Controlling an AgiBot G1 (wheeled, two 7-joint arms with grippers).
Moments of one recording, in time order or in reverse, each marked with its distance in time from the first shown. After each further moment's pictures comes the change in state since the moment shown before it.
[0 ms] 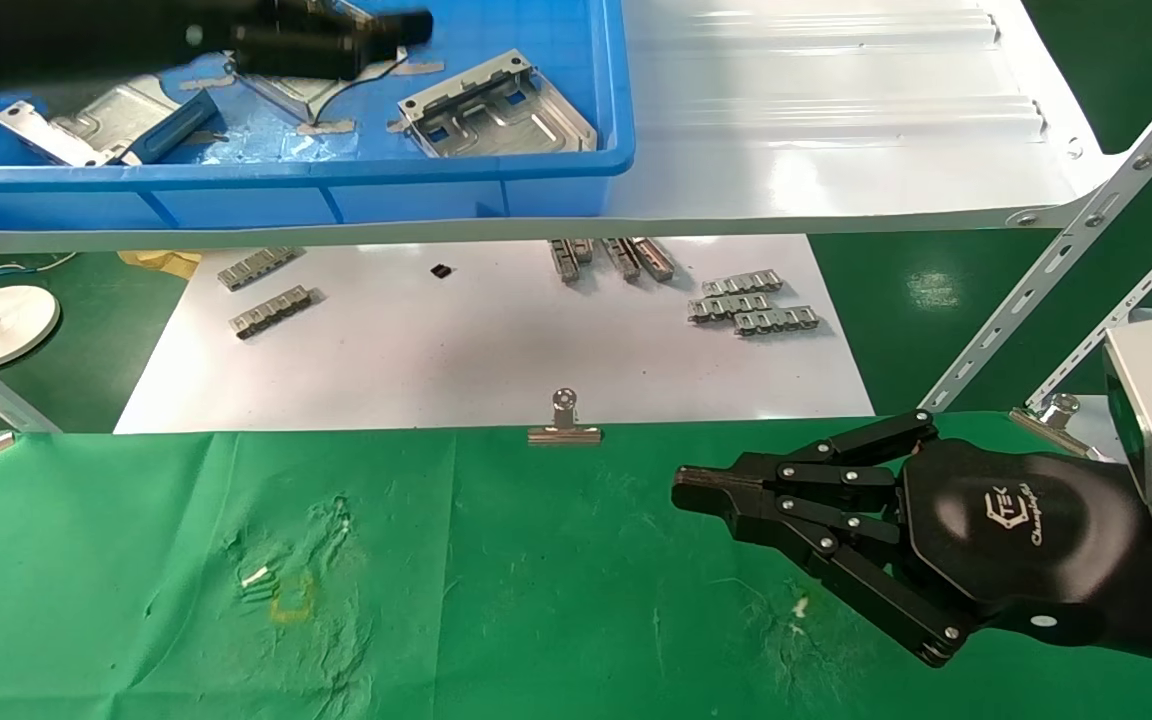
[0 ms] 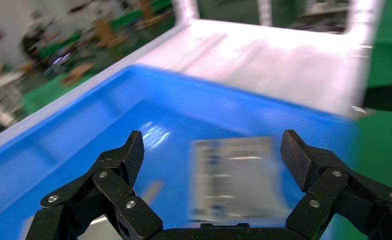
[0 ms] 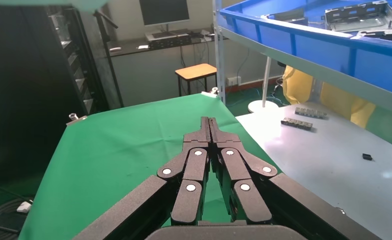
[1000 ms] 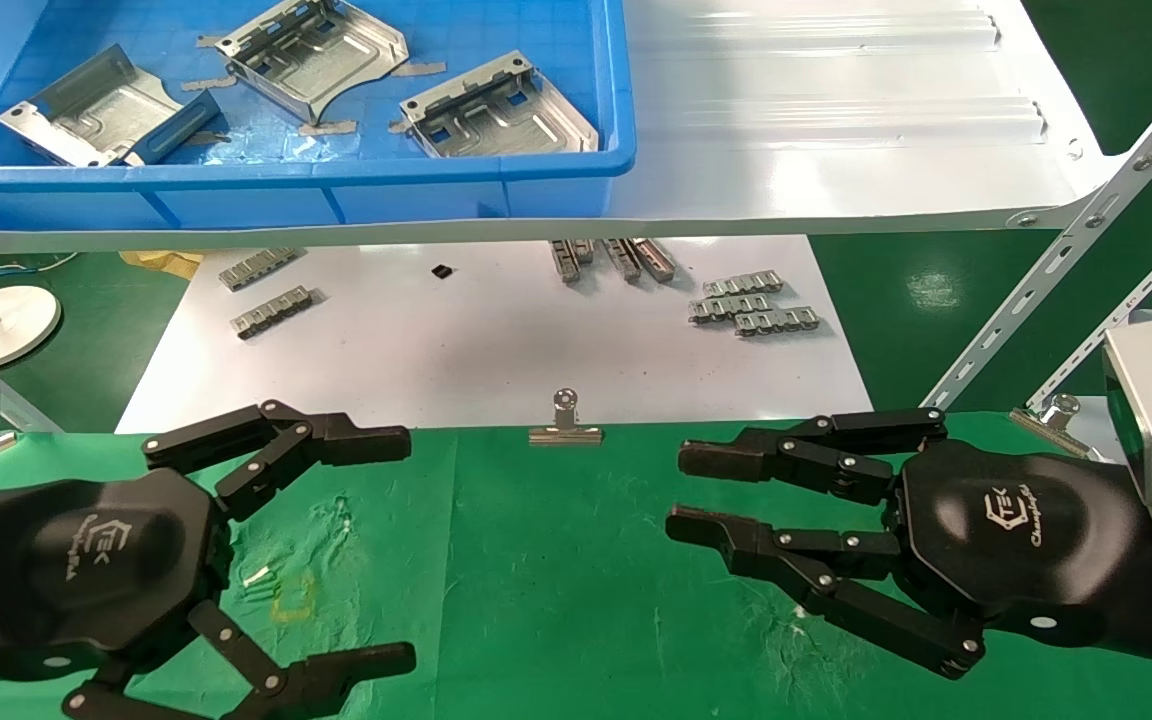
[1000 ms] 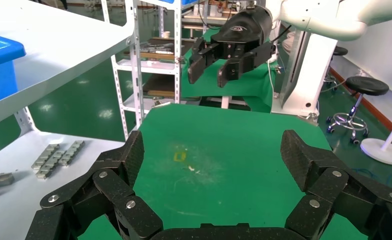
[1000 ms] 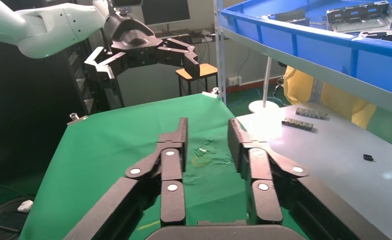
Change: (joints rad) left arm 0.793 -0.363 -0.181 -0.680 -0.534 0.340 -0.022; right arm 0.000 0.000 0.000 0.000 0.000 0.000 0.000
